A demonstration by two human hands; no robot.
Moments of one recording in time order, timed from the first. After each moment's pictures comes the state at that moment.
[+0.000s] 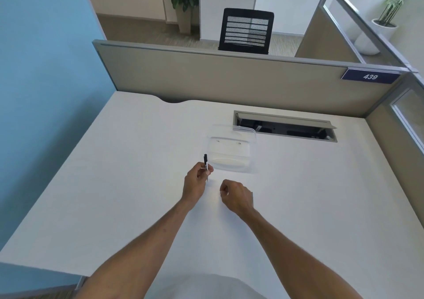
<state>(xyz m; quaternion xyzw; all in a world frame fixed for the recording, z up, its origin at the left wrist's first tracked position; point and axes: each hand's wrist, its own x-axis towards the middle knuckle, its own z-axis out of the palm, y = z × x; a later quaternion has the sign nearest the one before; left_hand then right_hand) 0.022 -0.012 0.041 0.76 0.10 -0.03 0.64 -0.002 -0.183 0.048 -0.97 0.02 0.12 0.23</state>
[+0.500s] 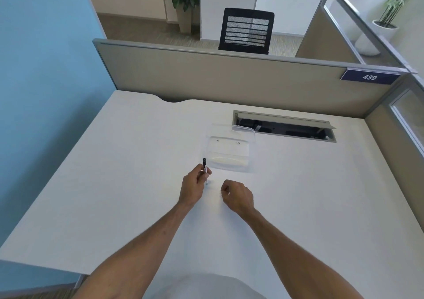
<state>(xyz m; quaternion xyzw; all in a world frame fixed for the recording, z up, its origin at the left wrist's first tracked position) 0.014 -0.006 0.035 0.83 0.06 -0.02 0.56 -0.003 -0.190 0.045 -0.96 0.03 0.13 0.24</state>
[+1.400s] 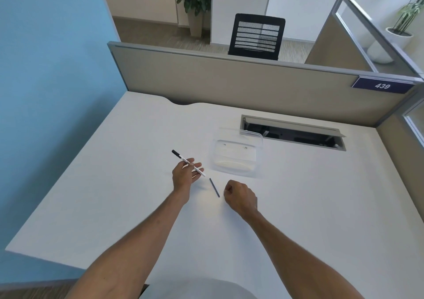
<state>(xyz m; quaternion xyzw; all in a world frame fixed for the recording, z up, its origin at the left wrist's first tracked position) 0.045 0.024 0.058 0.52 0.32 0.00 0.79 0.009 -0.178 0.050 -0.97 0.04 0.12 0.23</state>
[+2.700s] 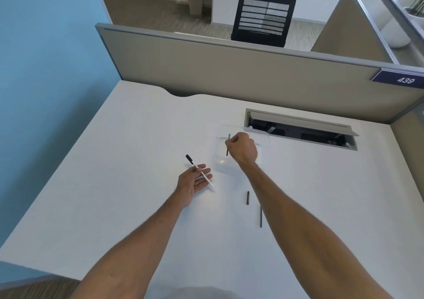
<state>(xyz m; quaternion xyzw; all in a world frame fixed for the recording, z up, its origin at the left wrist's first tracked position) 0.065 0.031 0.022 0.46 0.30 -0.15 0.82 0.166 -0.147 0.111 -0.90 0.18 0.09 0.38</state>
